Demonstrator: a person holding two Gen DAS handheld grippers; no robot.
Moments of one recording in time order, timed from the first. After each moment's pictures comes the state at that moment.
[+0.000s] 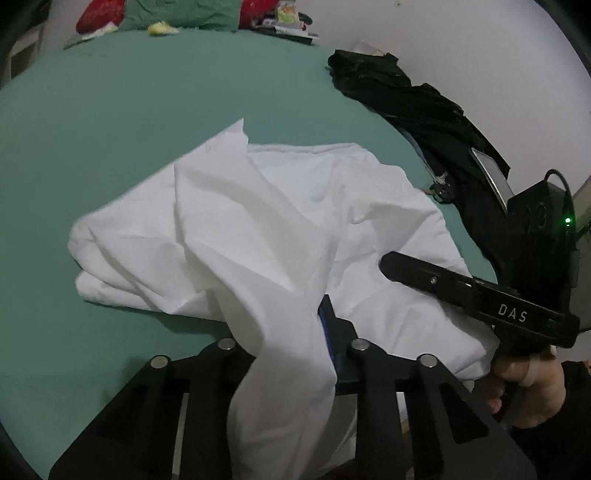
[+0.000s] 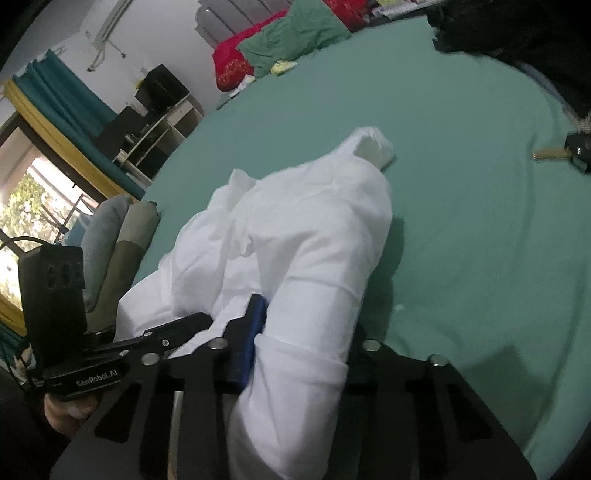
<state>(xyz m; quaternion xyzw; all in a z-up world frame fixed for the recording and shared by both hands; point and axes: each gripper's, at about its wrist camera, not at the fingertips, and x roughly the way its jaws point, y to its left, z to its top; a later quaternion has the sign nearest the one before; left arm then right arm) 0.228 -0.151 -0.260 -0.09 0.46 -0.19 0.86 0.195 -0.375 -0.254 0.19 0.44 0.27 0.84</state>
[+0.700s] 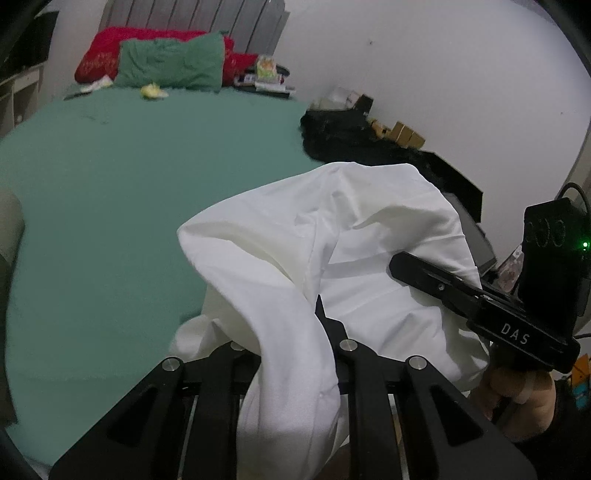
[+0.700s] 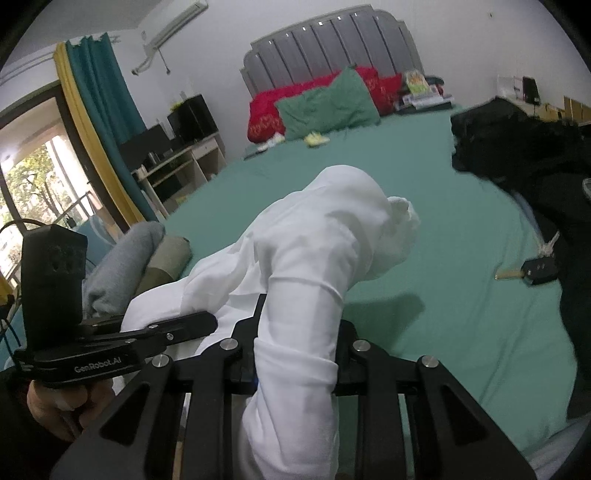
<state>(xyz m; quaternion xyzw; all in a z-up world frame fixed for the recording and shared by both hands) 0.176 -0.133 -0.161 -0.09 0.36 -0.21 0.90 0.135 -0.359 -0.142 0.12 0.31 0.26 0.91</state>
